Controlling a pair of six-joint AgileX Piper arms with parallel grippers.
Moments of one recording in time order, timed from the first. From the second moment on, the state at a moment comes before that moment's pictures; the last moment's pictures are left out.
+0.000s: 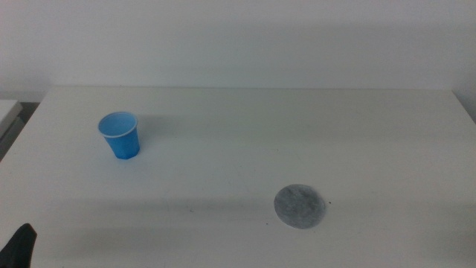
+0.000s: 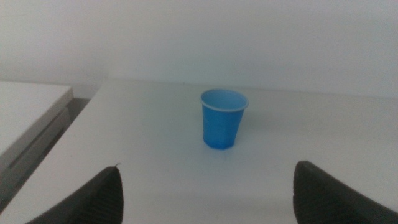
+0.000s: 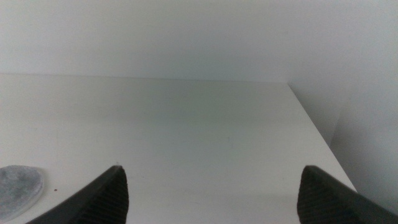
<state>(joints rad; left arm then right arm) -0.02 0.00 0.00 -0.06 0.23 -0.06 -0.02 0.00 0.00 -0.03 0.25 -0.02</state>
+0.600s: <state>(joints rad) -0.02 1.10 -1.01 -0.05 0.90 -0.05 -0.02 0.00 0.00 -0.03 0.25 -0.02</state>
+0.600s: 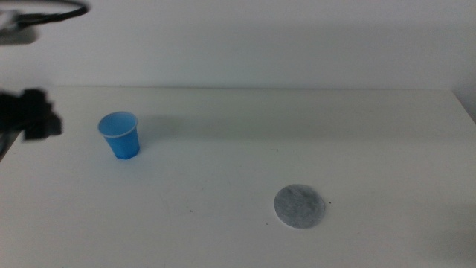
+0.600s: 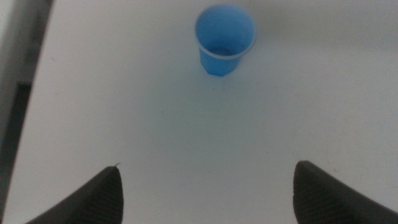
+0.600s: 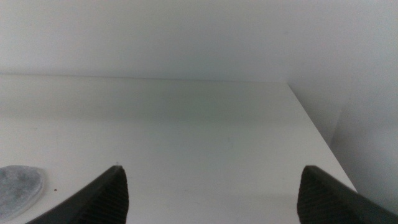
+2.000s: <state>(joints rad) -0.09 2.03 -1.67 -0.13 1.04 0.03 -0.02 0.00 0.00 -0.03 0.25 -0.02</state>
